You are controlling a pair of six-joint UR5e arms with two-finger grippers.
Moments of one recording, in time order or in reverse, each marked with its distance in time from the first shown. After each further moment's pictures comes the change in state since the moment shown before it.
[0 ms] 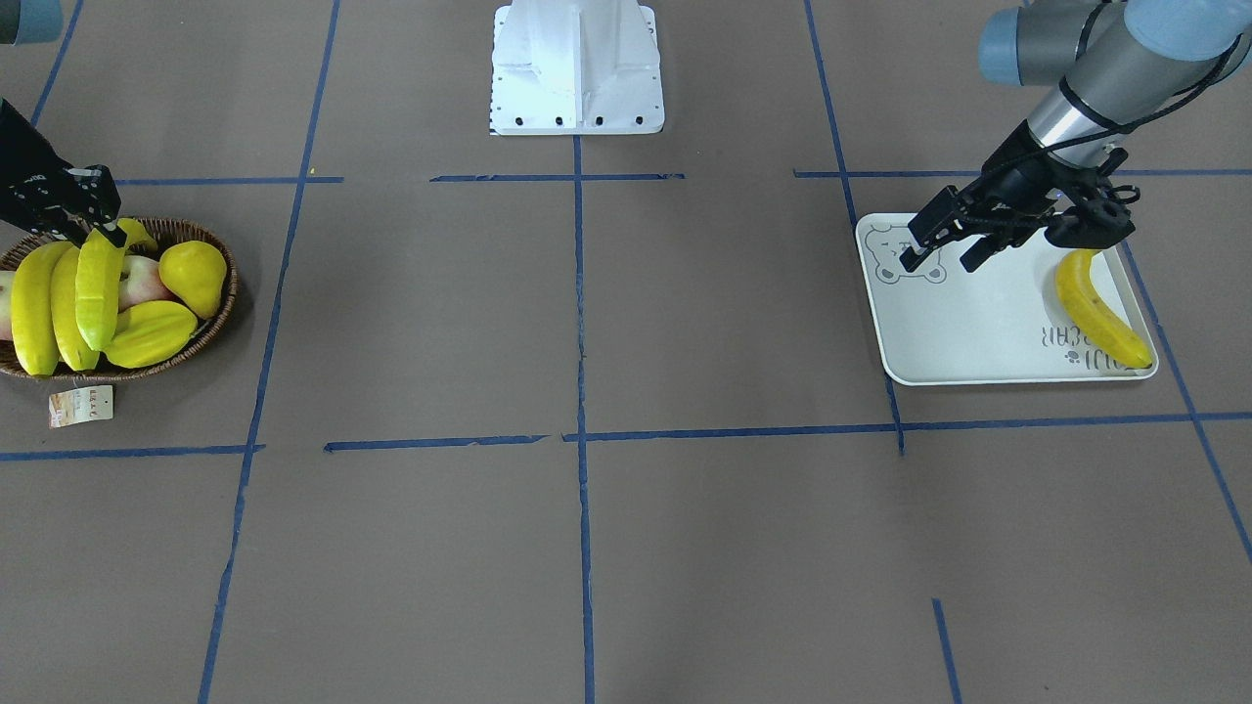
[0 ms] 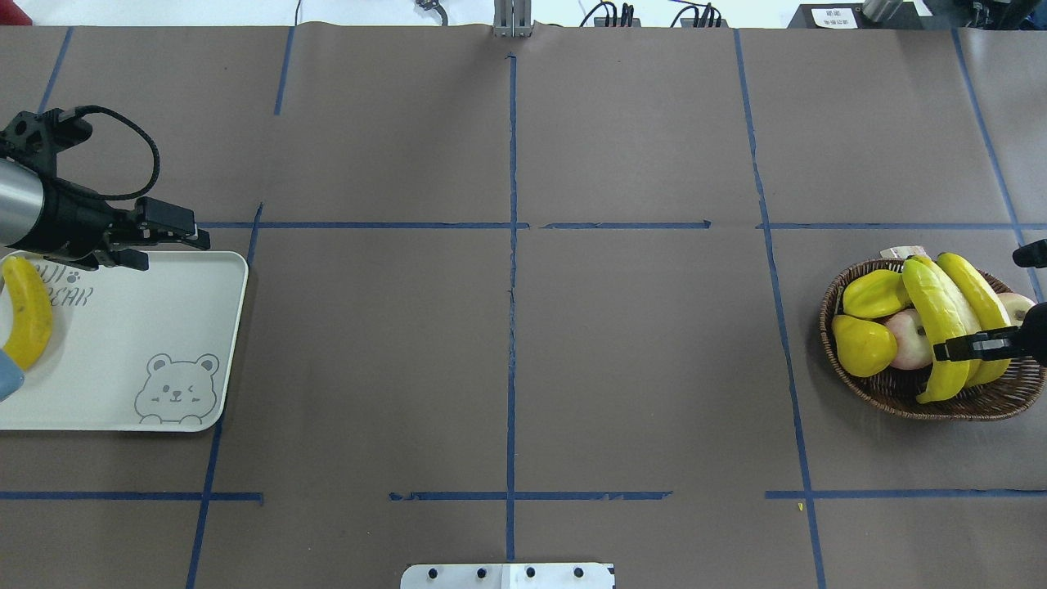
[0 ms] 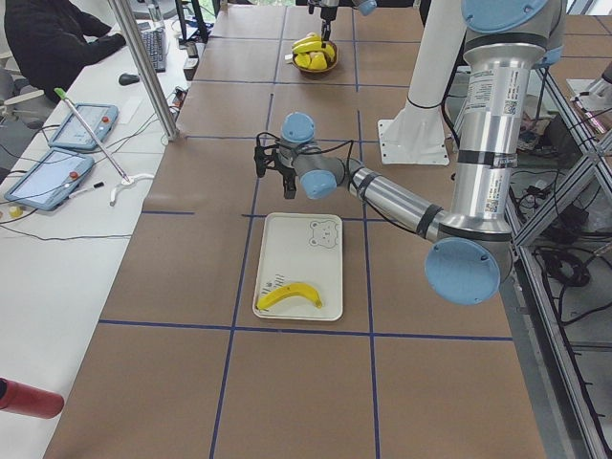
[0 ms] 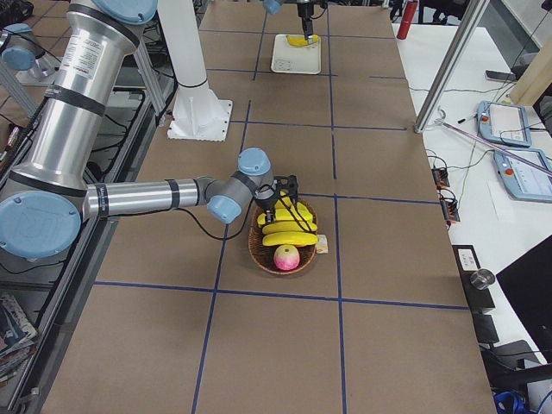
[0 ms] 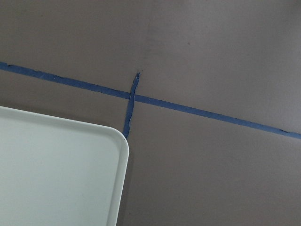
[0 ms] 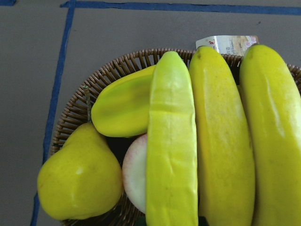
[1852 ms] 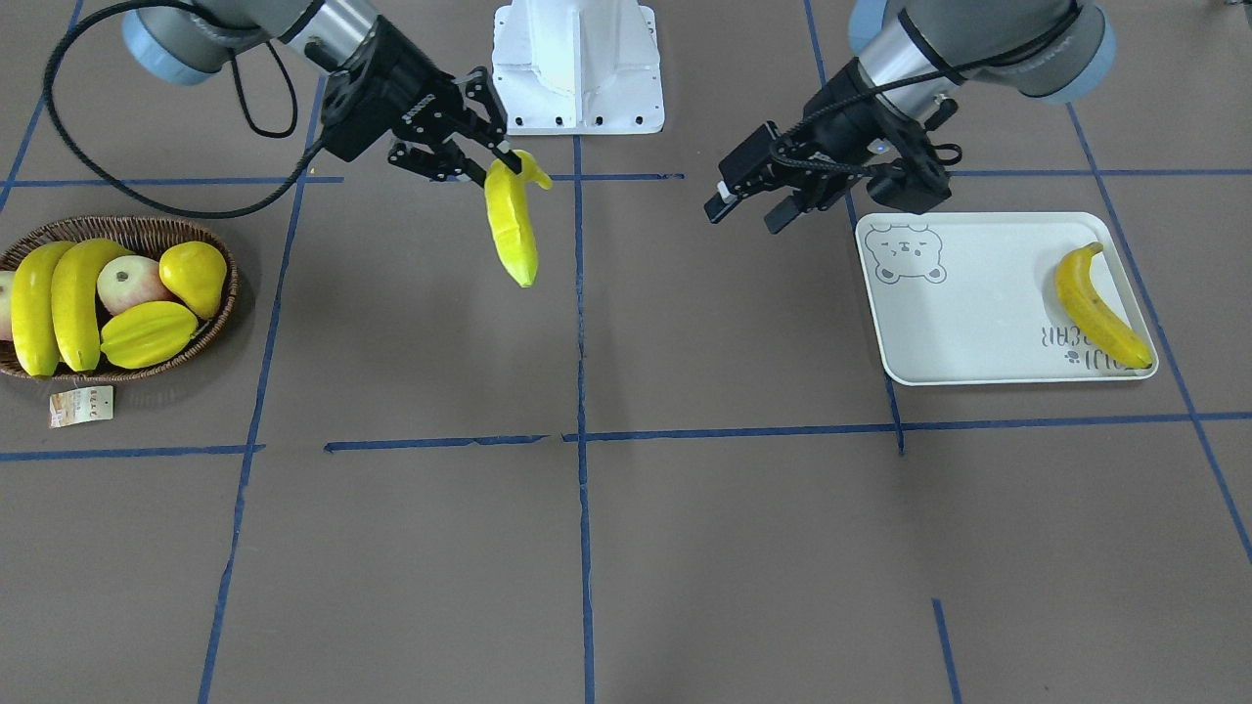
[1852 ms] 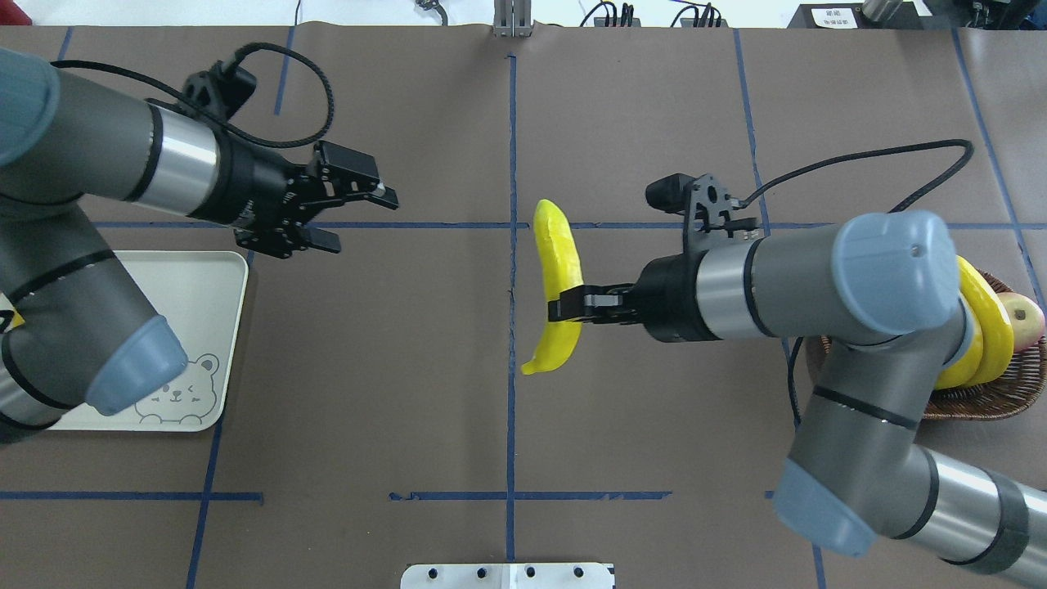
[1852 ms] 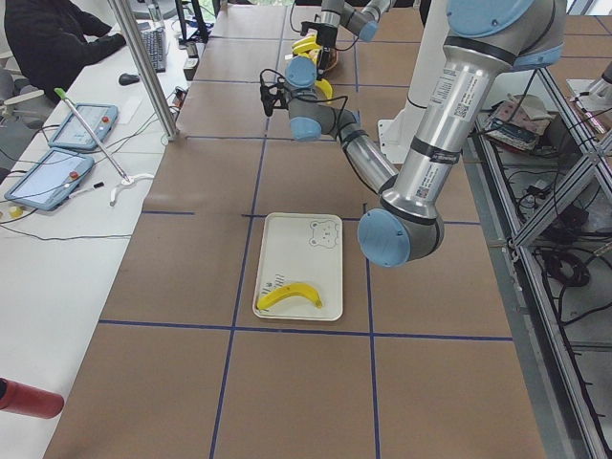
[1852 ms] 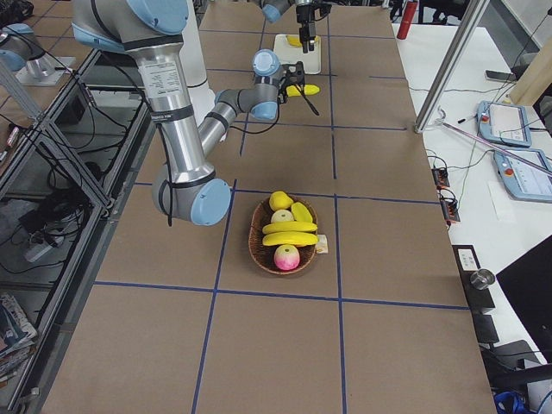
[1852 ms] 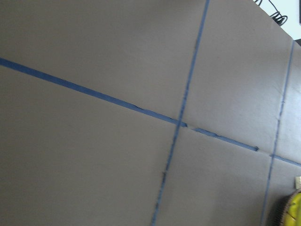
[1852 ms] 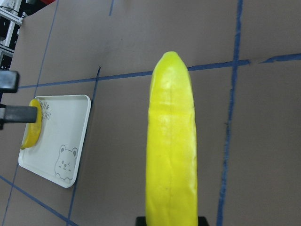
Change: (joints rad) left arm 0.174 -0.370 0.003 -0.061 0.048 -0.457; right arm -0.392 0.742 0.070 -0.137 -0.230 0.490
